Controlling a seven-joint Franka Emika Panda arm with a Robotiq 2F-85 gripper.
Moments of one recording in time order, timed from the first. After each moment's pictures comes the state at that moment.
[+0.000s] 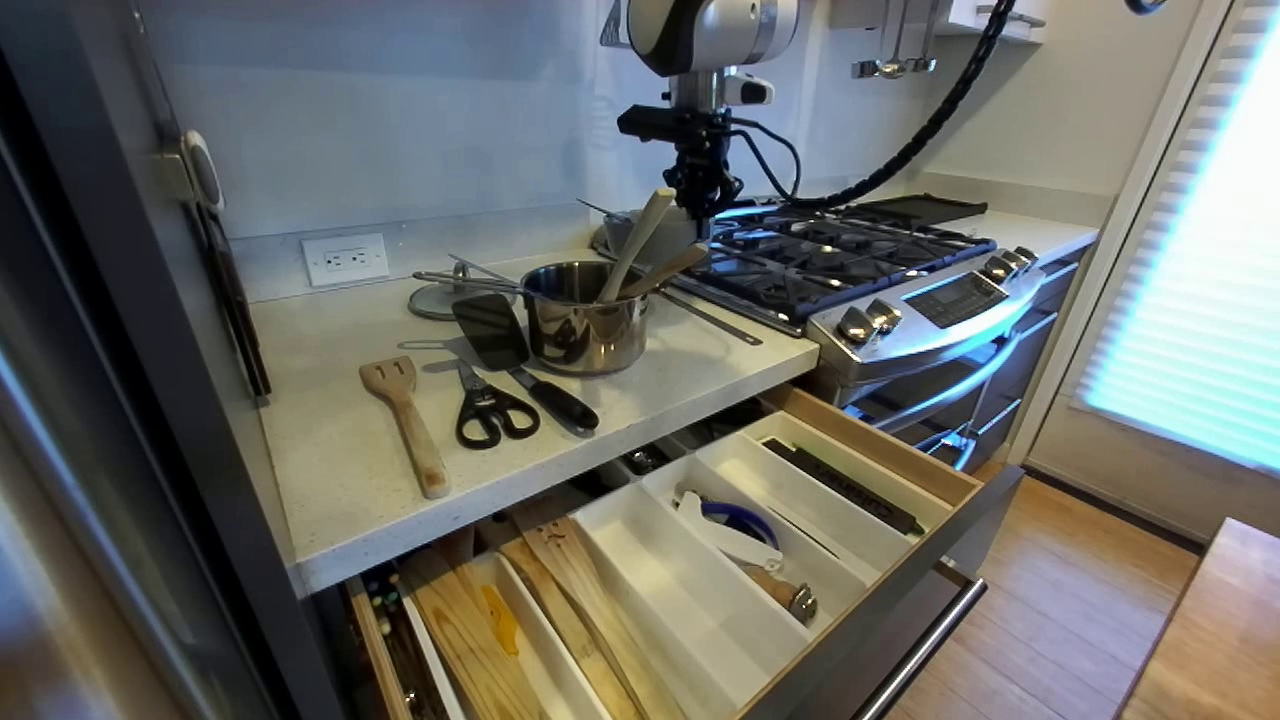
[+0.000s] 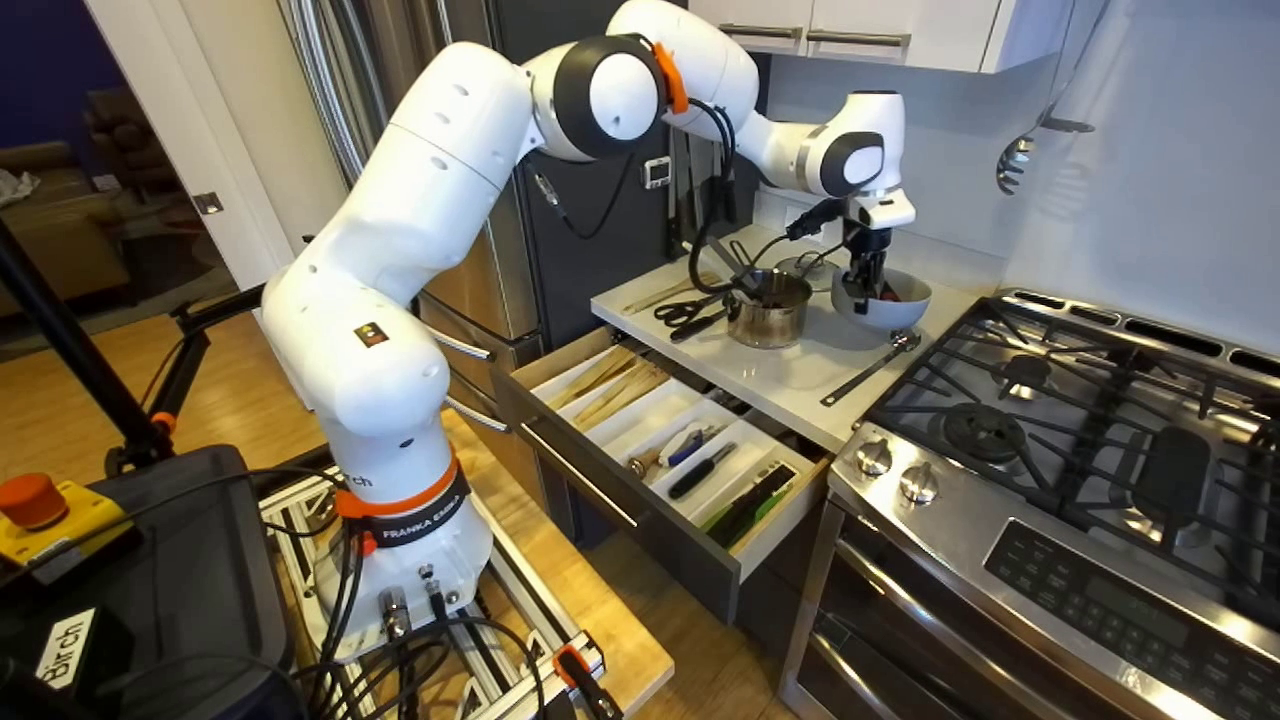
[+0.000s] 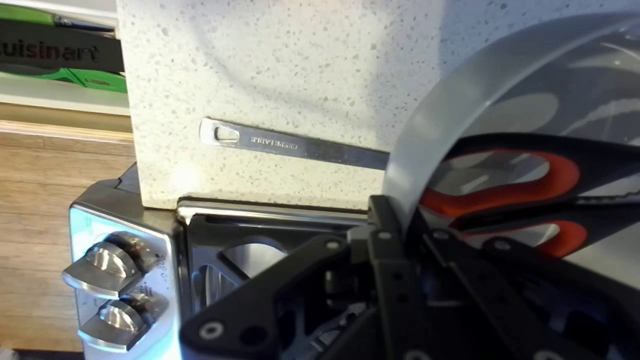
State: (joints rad) arm 0.07 0.76 -0.29 -1.33 0.07 2.17 1.22
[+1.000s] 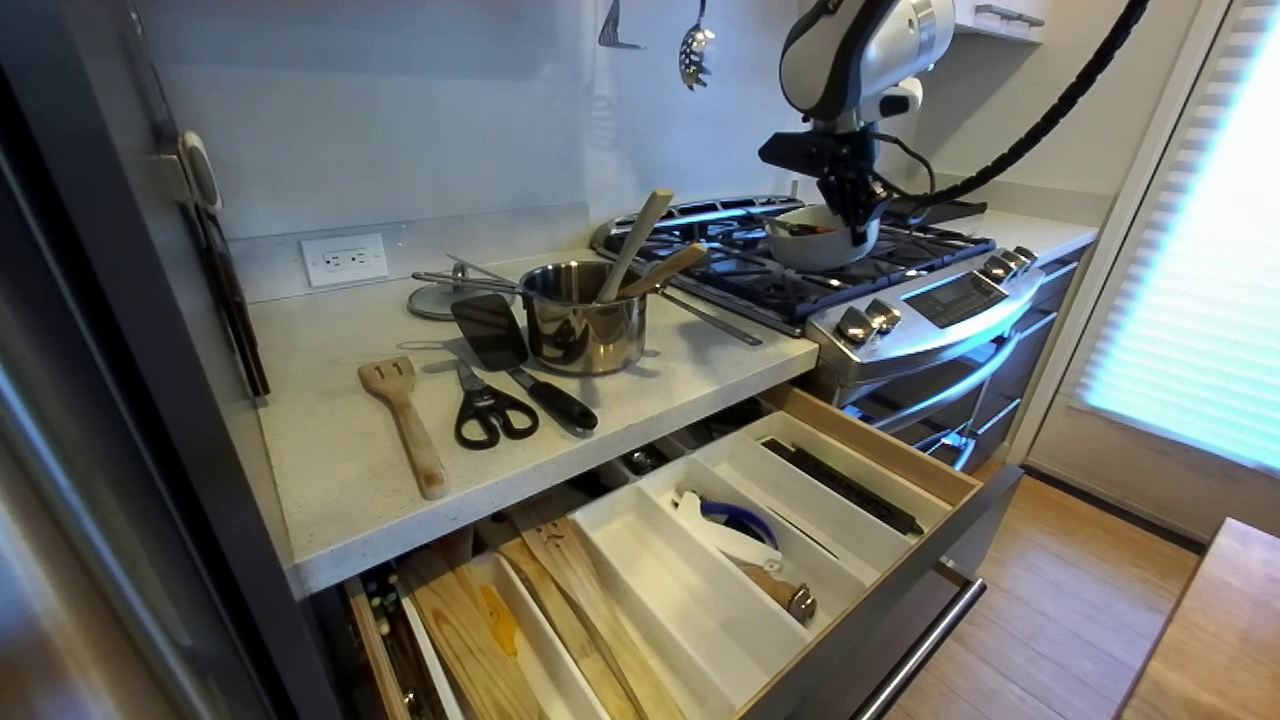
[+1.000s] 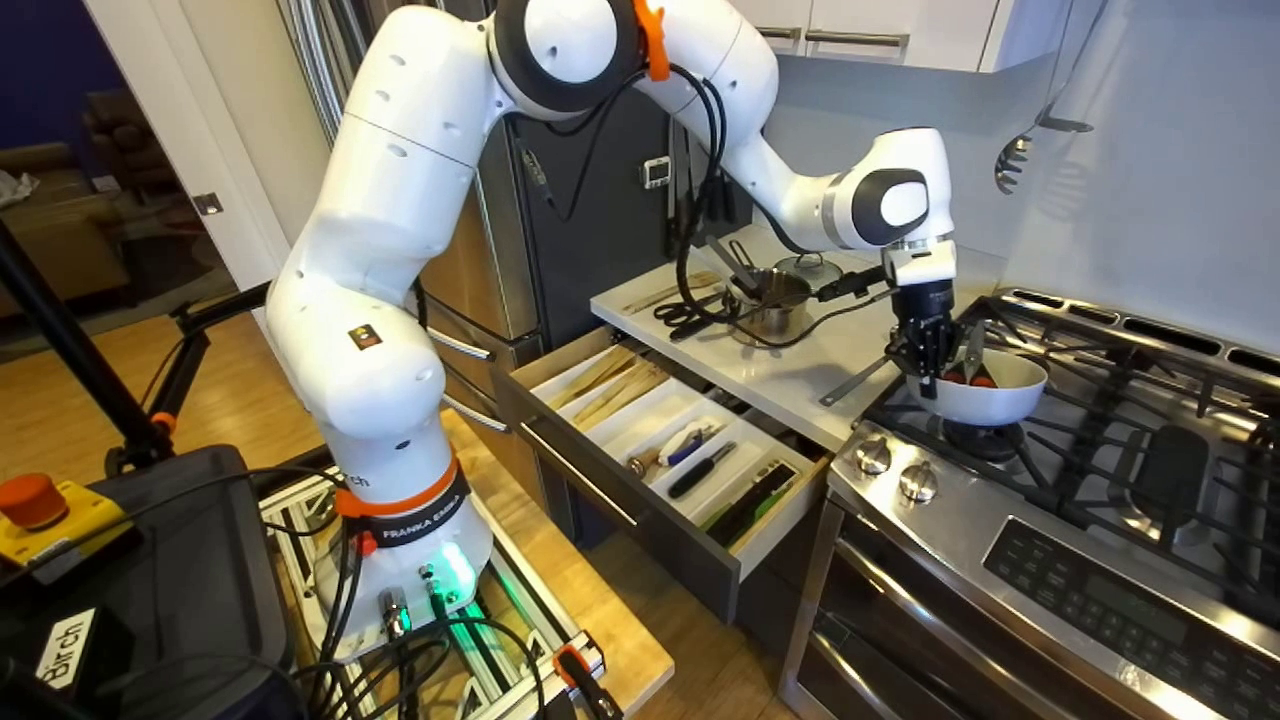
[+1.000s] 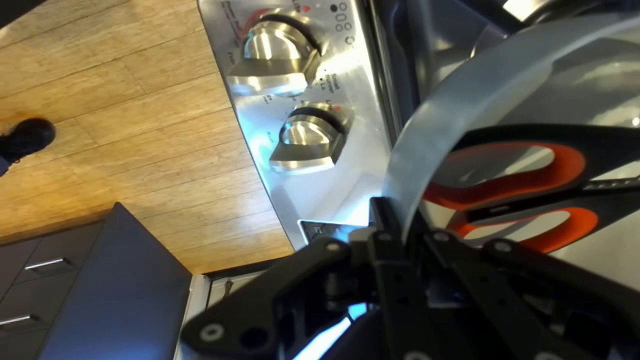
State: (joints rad) arm 0.02 0.57 -0.45 -1.73 -0.23 2.35 1.60
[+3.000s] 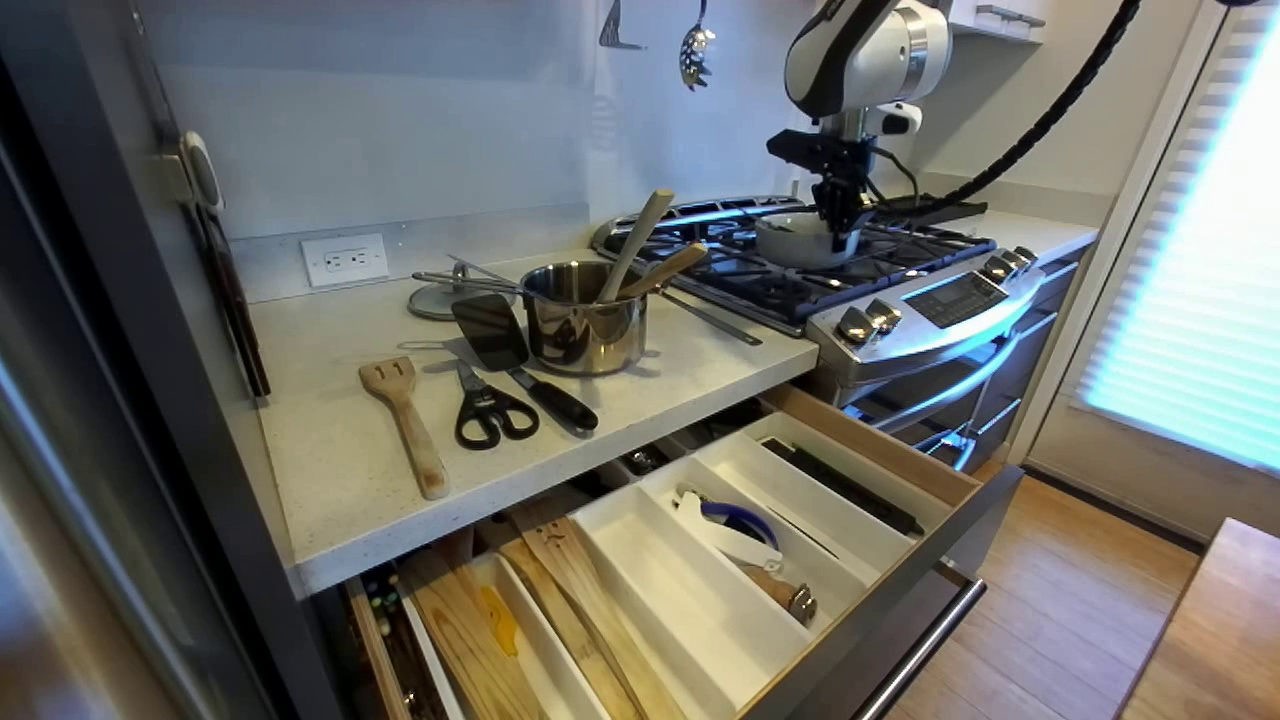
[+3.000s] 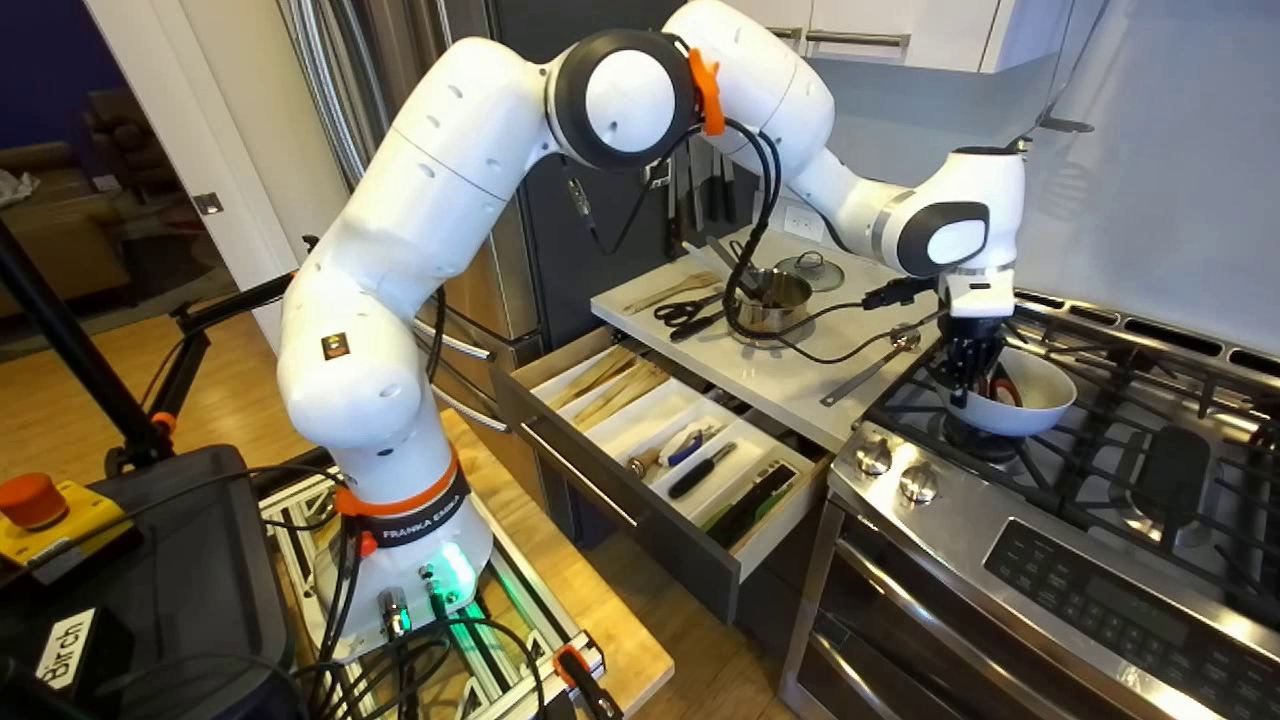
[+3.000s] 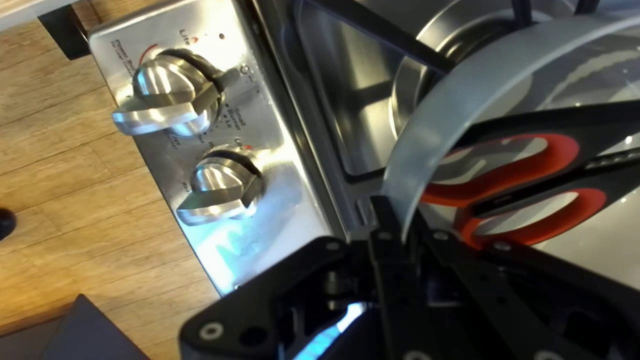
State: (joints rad) arm -0.21 0.72 -0.30 -1.49 0.02 2.34 1.41
